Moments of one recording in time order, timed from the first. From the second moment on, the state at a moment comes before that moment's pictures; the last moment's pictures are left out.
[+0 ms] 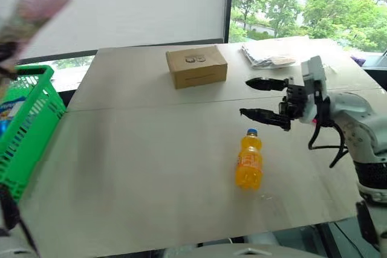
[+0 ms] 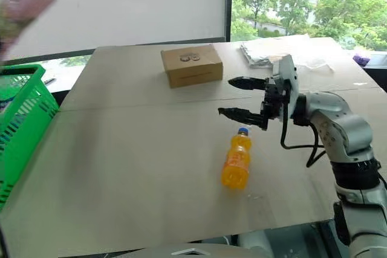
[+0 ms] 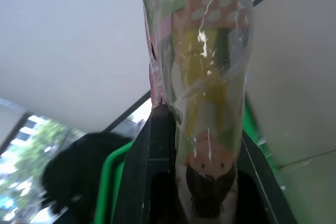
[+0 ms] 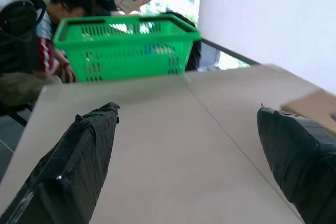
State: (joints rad) left arm -0.56 1.33 0.40 0.49 0.13 0.39 -0.73; right arm -0.59 -0.54 0.01 -0.17 0.71 0.53 1.08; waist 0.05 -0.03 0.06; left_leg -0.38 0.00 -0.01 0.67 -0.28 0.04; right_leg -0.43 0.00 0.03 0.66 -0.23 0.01
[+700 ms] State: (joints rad) left arm -0.57 1.27 0.38 0.88 0.11 0.05 -0.47; right arm -0.67 -0.45 0.03 -0.11 0.69 0.50 1.08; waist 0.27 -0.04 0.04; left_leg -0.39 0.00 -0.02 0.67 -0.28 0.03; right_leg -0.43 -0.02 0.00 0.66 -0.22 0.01
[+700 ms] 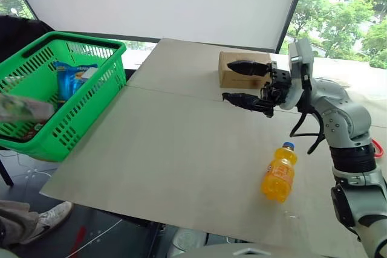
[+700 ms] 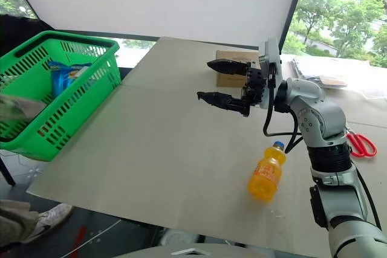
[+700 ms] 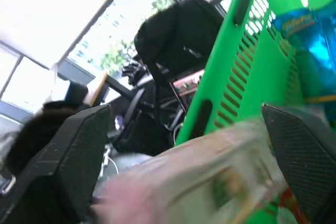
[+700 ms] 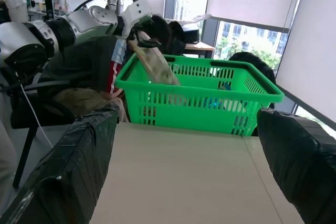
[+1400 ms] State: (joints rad) left arm -0.17 0.97 0.26 -0.09 -0.50 0.43 -1.02; right arm -0.37 -0.70 0.02 -0.25 0.56 0.49 1.11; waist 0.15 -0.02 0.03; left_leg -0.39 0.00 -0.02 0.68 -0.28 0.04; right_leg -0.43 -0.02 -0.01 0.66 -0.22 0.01
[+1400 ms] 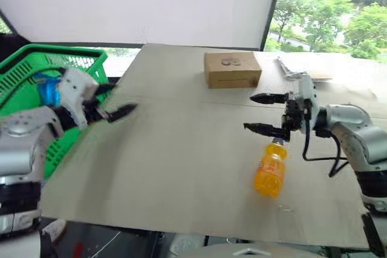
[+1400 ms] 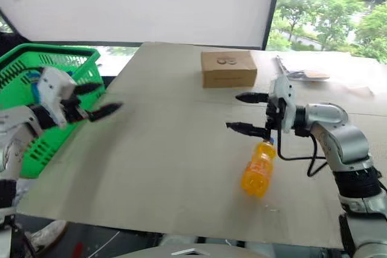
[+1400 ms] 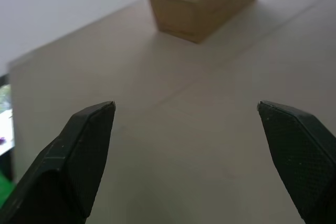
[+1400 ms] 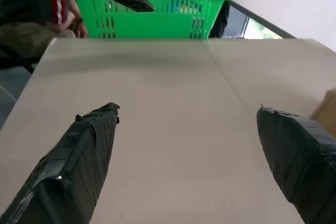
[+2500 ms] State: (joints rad) left arm 0.02 1.17 0.32 -0.54 -0.59 0.58 -1.26; right arm -1.03 -0.59 0.76 0.82 -0.06 -1.02 1.53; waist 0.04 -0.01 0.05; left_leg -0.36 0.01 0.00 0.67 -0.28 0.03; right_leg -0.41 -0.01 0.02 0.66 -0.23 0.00
